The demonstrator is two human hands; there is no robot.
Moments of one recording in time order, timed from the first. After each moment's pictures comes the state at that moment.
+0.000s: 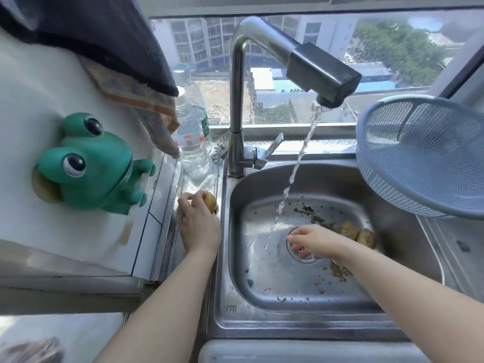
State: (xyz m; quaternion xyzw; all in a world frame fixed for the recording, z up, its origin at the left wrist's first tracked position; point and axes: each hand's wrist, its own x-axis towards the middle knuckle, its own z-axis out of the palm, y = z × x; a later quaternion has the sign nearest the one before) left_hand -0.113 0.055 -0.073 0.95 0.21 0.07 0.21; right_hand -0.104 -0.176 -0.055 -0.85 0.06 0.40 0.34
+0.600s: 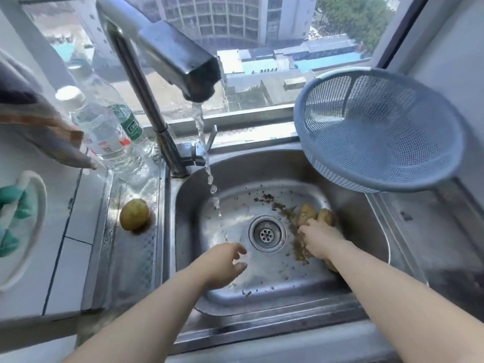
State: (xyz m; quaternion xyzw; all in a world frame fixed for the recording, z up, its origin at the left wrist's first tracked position) left_hand -0.132 -0.048 -0.079 0.89 -0.11 -0.39 0.20; right_hand -0.106 -0.296 -0.129 -0.94 -0.02 0.34 0.00
